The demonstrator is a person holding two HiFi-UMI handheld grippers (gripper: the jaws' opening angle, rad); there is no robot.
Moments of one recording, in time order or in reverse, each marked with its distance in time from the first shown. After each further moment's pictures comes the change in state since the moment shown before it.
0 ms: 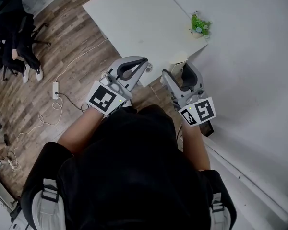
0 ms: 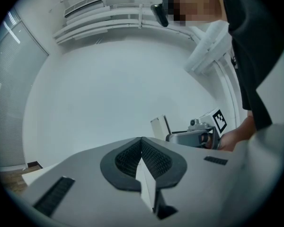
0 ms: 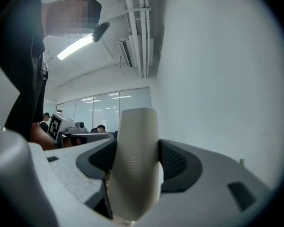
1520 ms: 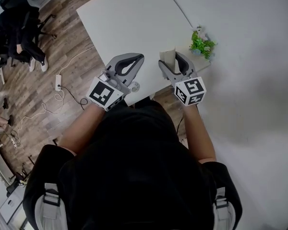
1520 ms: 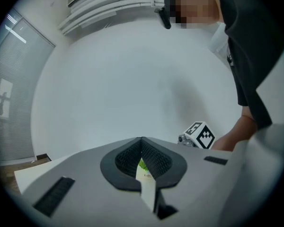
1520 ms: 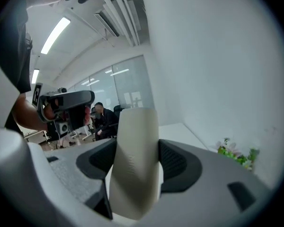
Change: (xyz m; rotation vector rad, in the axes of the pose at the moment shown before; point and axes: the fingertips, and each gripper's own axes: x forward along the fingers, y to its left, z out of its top) left arm 0.197 0.097 -0.083 -0.030 0.108 0.169; right arm 0.099 -0.247 -0.158 0.096 0.342 0.114
